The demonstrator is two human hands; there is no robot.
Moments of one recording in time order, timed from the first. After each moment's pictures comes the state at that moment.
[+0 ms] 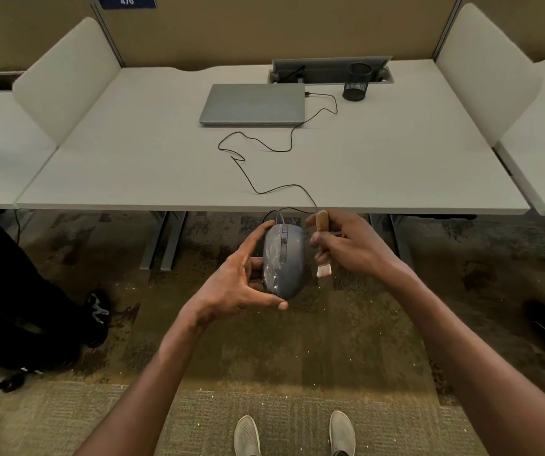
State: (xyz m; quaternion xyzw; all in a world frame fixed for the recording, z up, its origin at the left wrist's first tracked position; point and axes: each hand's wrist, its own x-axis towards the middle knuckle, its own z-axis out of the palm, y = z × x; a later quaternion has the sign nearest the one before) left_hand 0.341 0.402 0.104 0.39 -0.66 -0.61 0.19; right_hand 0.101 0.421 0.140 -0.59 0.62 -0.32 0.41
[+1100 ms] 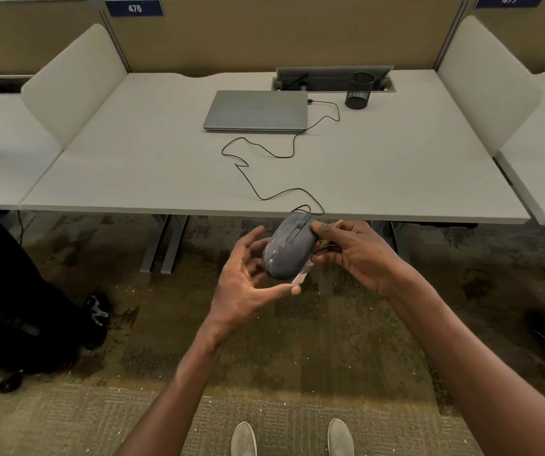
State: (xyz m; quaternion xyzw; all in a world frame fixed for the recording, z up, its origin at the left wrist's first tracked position) left_hand 0.322 0.425 0.100 0.44 -0.59 -0.57 0.38; right_hand 0.098 0.419 0.141 -0.32 0.50 -0.46 0.66
